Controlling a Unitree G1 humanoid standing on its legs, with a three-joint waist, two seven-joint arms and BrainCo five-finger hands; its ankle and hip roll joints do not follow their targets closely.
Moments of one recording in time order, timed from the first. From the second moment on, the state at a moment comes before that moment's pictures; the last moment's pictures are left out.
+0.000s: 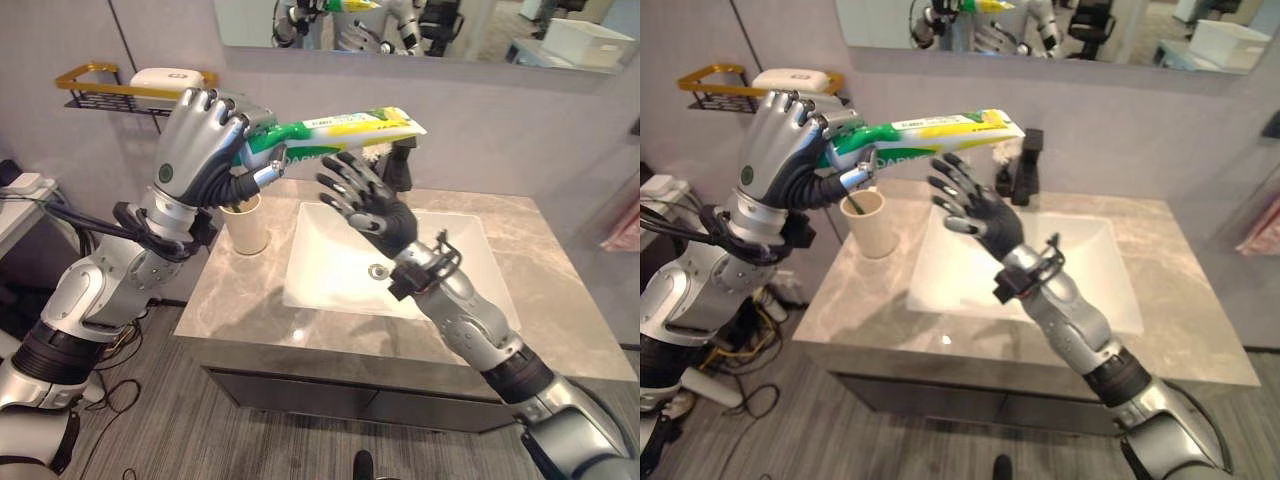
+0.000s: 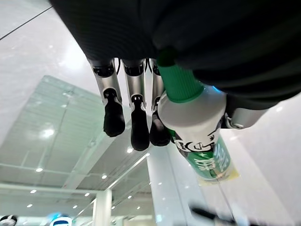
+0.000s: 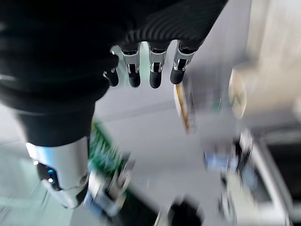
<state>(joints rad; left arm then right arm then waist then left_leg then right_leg) -0.57 0.92 -0.26 -0.19 0.55 -0.26 0.41 -0.58 -0.51 0.52 -0.12 1.01 -0.11 0.16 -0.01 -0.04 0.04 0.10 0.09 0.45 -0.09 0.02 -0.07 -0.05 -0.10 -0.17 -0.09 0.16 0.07</state>
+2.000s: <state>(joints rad) -0.33 0.81 -0.33 -0.28 0.40 -0.28 0.34 -0.62 -0.49 0.60 -0.15 1.05 -0.17 0.04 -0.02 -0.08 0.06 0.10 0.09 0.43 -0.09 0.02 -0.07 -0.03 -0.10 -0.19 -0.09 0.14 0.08</state>
